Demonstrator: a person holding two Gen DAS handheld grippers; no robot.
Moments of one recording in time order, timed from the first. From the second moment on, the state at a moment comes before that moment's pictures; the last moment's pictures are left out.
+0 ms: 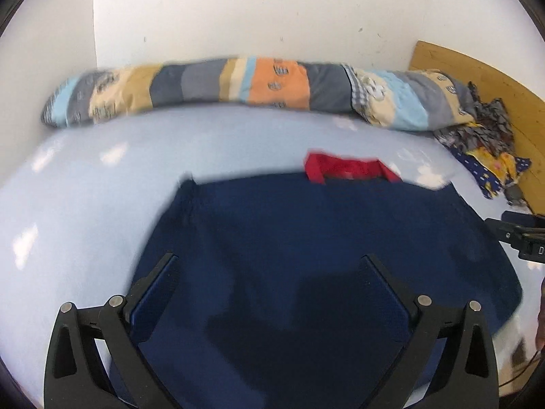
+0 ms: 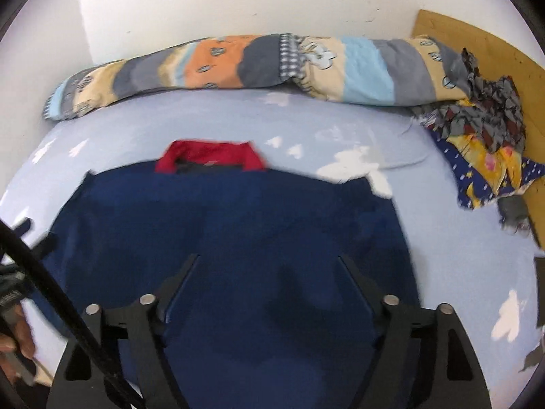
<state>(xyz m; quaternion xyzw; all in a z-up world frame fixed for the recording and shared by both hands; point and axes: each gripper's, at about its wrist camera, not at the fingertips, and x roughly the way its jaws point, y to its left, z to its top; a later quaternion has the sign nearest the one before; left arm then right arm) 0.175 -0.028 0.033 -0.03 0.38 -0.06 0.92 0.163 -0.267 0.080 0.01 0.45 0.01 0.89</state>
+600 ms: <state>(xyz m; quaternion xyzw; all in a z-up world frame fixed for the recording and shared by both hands) 0.115 -0.039 -0.026 0.04 0.40 -0.01 0.91 0.081 -0.203 0.014 -0.03 0.48 0.03 0.87</state>
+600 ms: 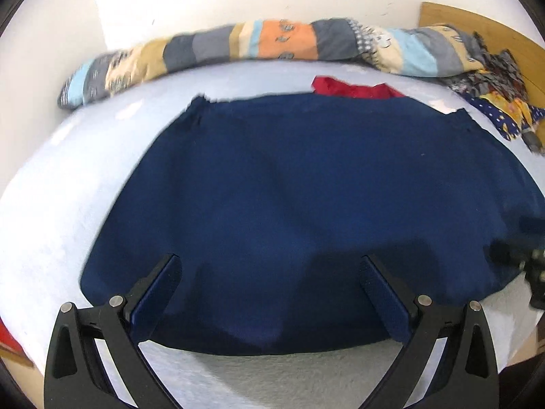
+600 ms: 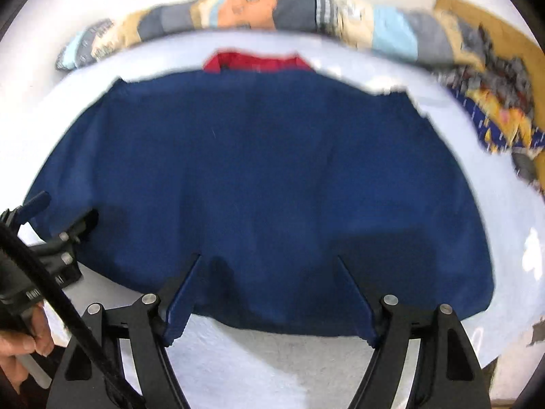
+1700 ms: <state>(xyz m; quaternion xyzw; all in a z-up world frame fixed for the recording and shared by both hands) 0.132 -0.048 -0.046 0.01 0.41 0.02 0.91 0.096 -0.209 0.006 0.02 0.50 0.04 0.86</state>
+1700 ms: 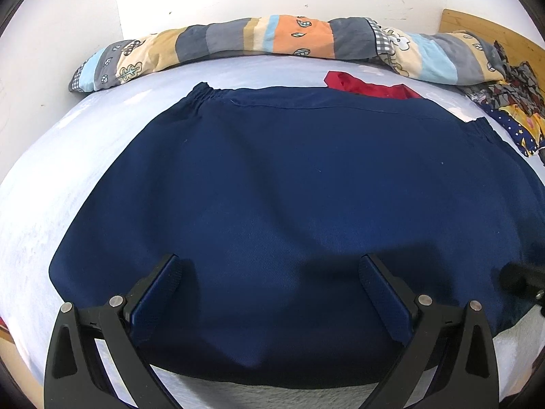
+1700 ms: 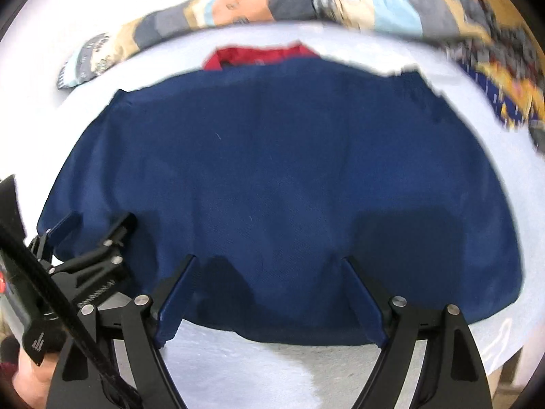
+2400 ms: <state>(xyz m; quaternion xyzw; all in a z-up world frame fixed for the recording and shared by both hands) 0.156 -0.011 -0.037 -0.07 0.45 0.04 0.89 0.121 -0.414 0.043 0.28 0.44 0.01 0.85</state>
